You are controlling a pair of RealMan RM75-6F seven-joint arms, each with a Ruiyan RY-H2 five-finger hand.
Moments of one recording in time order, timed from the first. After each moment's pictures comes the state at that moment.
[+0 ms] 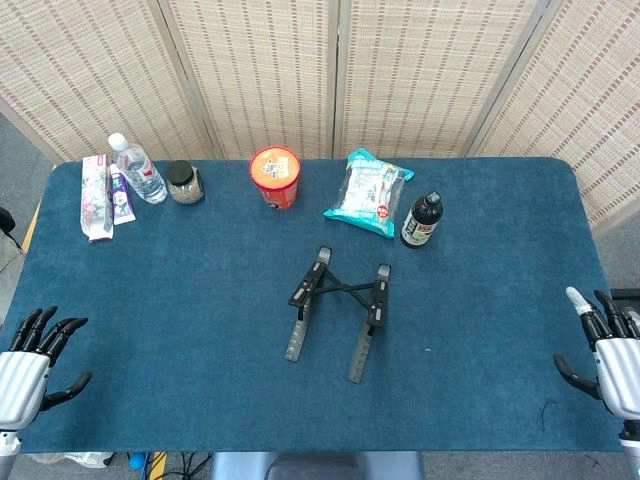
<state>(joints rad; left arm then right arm) -0.07 -1.11 0.01 -1.56 1.66 1.59 -0.03 0.01 -0.99 0.01 -1.75 -1.55 1.58 -0.02</state>
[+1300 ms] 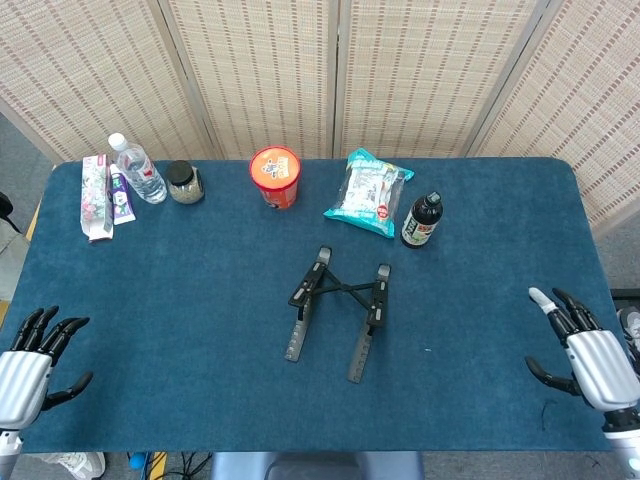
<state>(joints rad) -0.07 -1.11 0.01 -1.57 1.67 1.59 -0.01 0.07 -0.94 -0.01 -1.76 -1.64 1.49 0.16</state>
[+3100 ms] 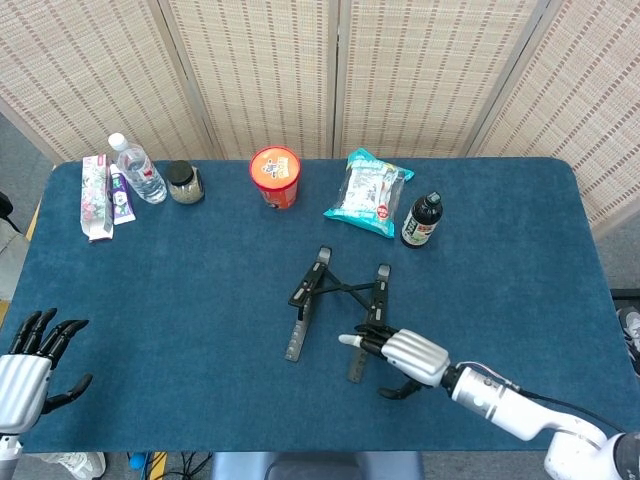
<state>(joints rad) -0.06 -1.09 0.02 -1.63 1.67 1.60 0.05 0.64 -1.21 -0.05 -1.67 -1.85 0.94 0.49</state>
